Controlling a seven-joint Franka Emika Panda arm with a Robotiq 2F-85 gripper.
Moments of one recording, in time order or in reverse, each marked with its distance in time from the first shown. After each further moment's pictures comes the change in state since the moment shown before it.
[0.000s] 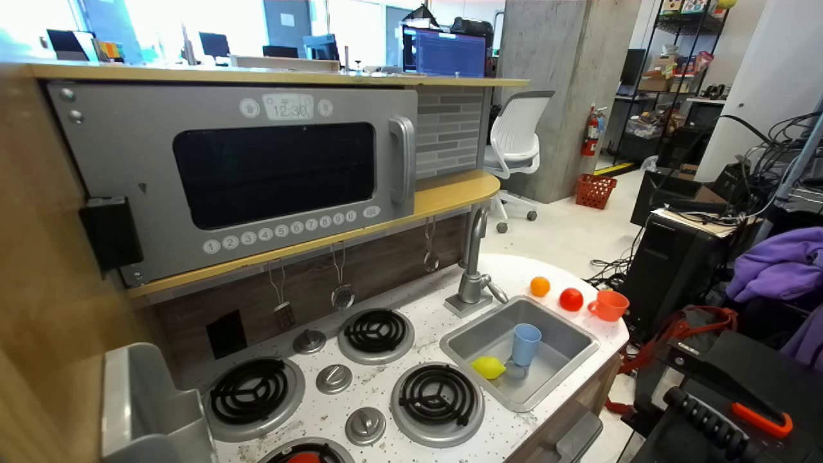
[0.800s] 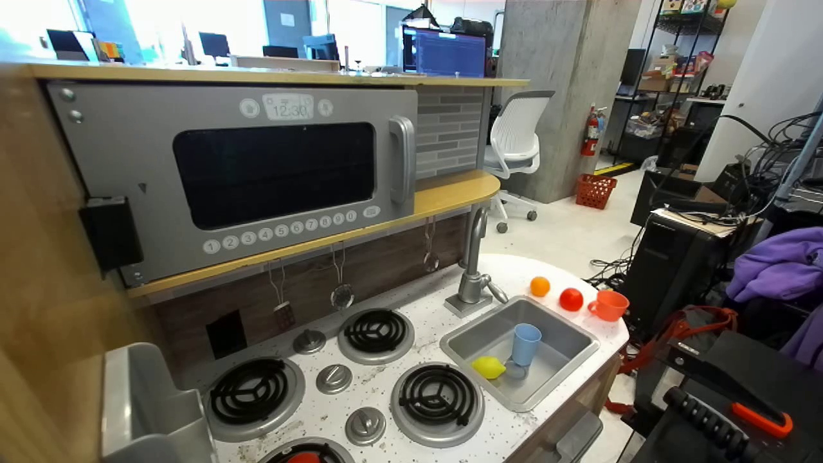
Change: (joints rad) arm 0.003 0.003 -0.001 0.000 0.000 0.000 0.010
